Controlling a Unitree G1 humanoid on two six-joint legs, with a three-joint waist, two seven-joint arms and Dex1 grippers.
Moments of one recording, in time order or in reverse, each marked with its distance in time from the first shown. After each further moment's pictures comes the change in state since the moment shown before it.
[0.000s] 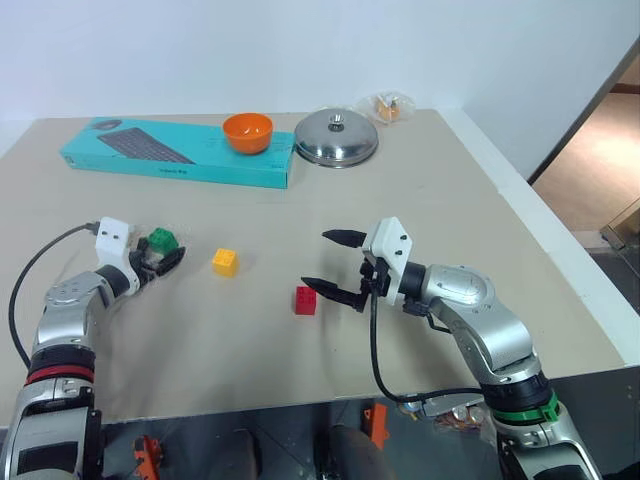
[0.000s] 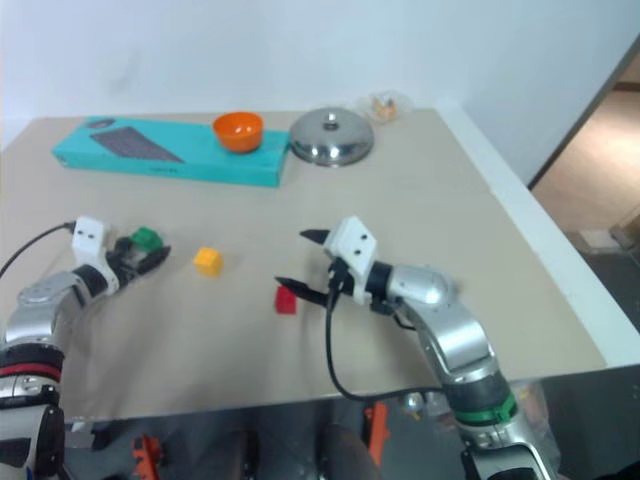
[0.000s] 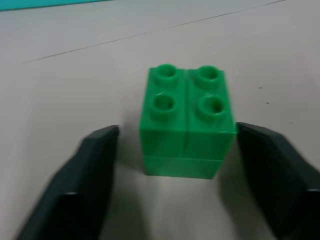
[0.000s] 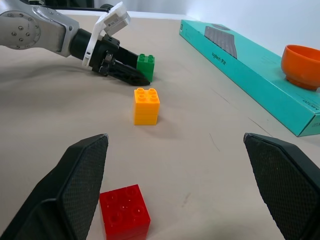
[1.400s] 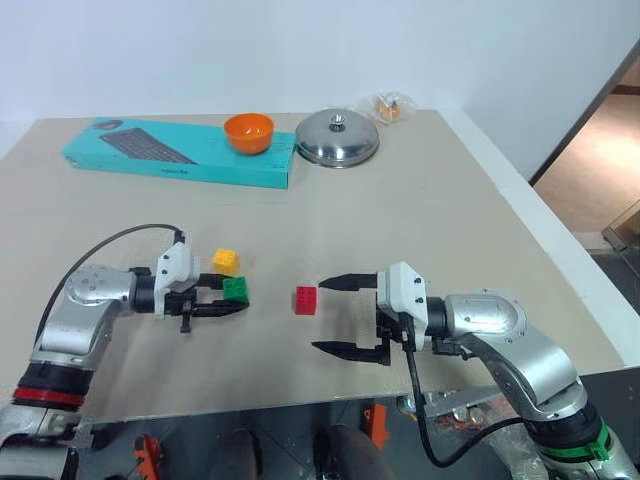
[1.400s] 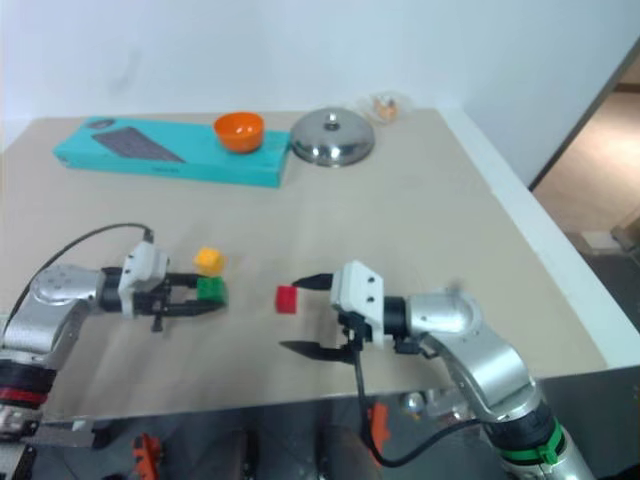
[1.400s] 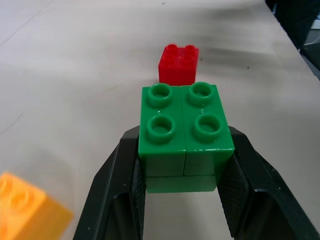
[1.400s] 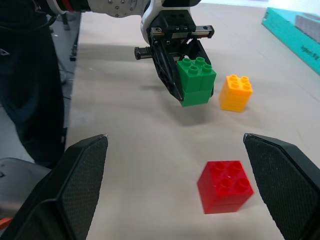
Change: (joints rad) left arm 0.137 0.100 -0.271 -0.526 -0.123 -0.033 -0.662; right arm 0.136 -0.180 0.020 -0.210 0.115 0.027 0.167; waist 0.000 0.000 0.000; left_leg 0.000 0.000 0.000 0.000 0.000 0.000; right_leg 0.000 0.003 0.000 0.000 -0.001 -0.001
